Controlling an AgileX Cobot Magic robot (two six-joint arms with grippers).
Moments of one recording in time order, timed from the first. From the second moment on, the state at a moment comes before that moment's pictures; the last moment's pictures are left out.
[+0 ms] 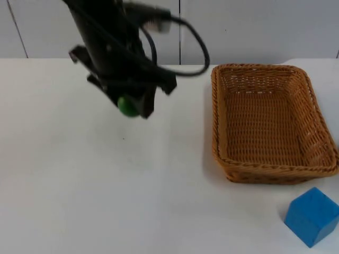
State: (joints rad) right arm 0.06 1.01 -0.74 0.01 0.81 -0.02; left arm -0.47 1.95 -1.46 -0.06 0.91 0.12
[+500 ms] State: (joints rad) right arm 0.06 1.01 -0.74 0.01 0.81 -0.02; left arm -0.57 2.03 -1.71 -0.09 0.93 0.15
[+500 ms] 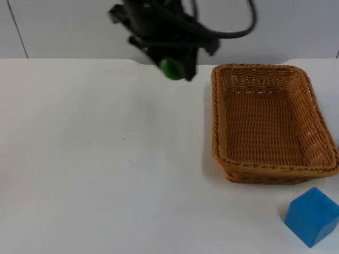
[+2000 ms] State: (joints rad) right arm 0.06 1.01 -0.74 0.01 0.81 -0.01; left arm -0.73 2.58 -2.26 -0.18 1.02 0.15
